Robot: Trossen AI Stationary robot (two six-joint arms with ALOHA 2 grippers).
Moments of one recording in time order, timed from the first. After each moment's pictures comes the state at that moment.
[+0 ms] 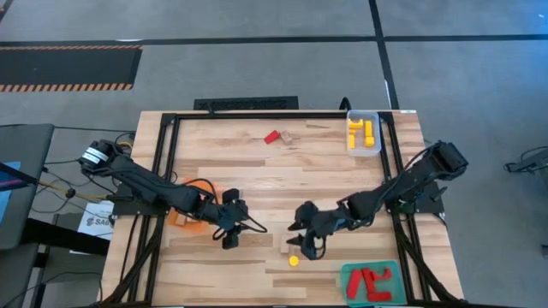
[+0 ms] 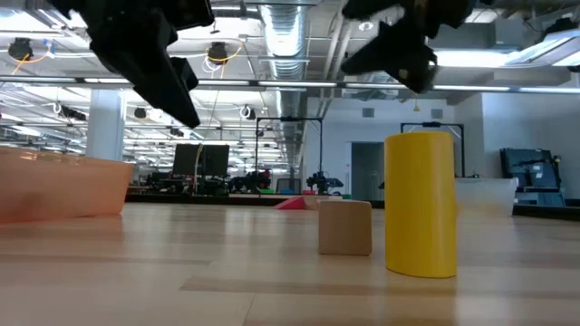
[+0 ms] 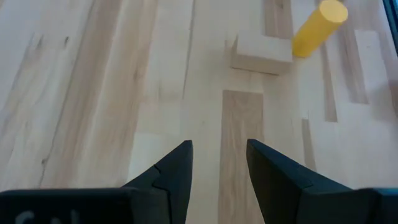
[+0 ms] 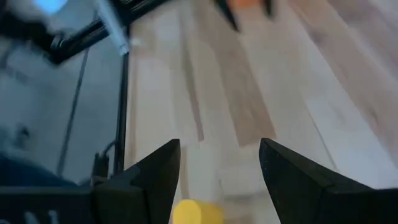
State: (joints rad) left arm -0.38 1.44 0.86 -0.32 -0.19 -0.42; right arm 0.43 1.58 0.98 0.00 0.17 0.73
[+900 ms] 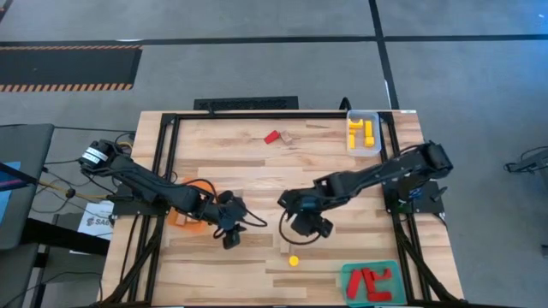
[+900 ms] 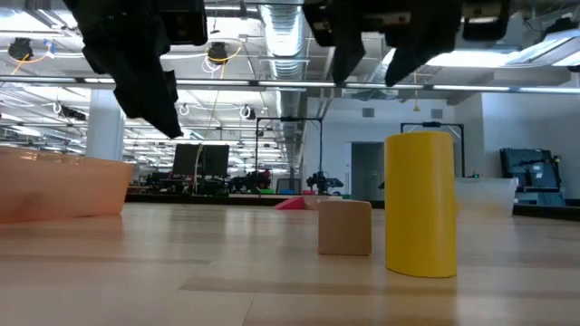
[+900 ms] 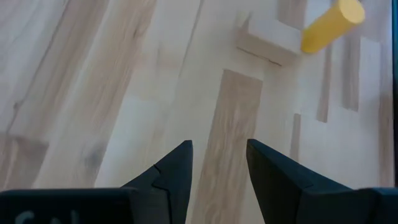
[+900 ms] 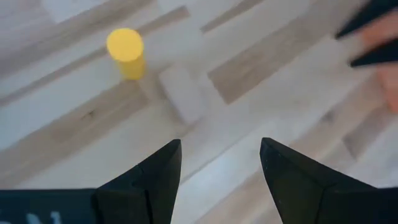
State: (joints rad) left arm -0.38 1.44 0.86 -0.37 -0.14 -0.64; right arm 0.24 1.70 1.34 -0.64 -0.14 -0.73
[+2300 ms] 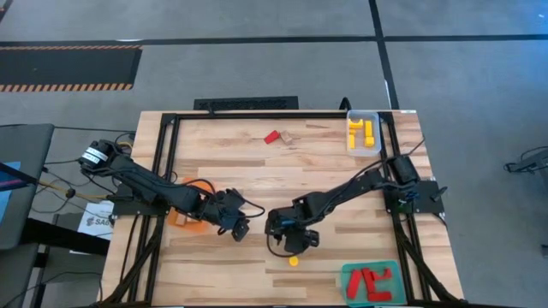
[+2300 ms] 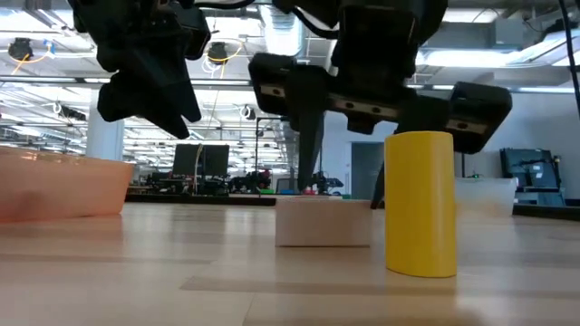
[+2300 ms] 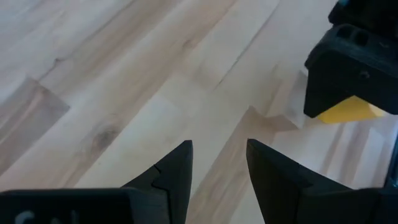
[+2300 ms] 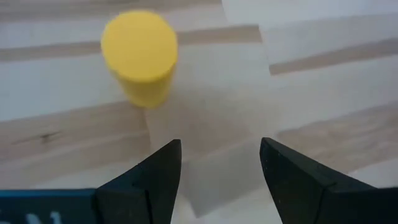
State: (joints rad) left arm -0.38 1.44 0.86 -0.37 -0.27 -1.03; right arm 0.26 2.02 1.35 -0.39 -0.34 -1.06
